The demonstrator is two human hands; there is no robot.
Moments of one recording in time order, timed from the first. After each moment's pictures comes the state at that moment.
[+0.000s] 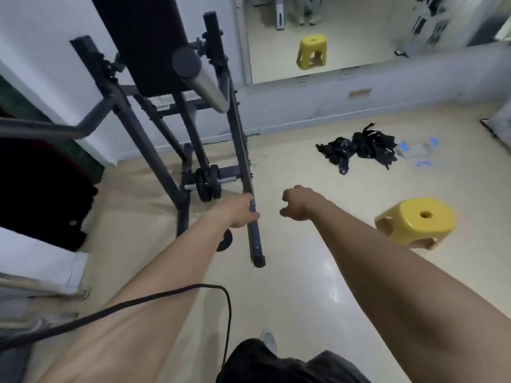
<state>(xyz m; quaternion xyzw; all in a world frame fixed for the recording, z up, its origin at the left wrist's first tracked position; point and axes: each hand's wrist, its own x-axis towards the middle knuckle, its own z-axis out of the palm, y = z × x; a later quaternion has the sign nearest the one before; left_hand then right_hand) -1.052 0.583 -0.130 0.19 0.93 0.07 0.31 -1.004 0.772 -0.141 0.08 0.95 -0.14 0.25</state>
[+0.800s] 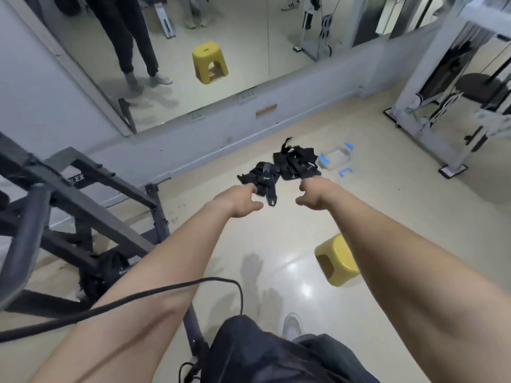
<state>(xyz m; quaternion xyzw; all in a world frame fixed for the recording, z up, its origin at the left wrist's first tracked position) -1.360 1.128 -0.167 0.36 0.87 0.03 0.33 -1.229 1.314 -0.169 0.29 0.91 -0.16 0.25</state>
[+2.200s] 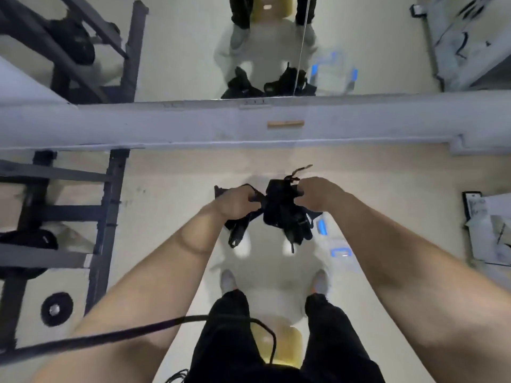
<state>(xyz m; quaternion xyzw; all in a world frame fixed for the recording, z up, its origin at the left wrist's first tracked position) -1.751 1.683 -0.334 0.05 0.87 0.19 0.45 -1.730 1.915 -0.354 0.03 0.90 -0.16 0.41</state>
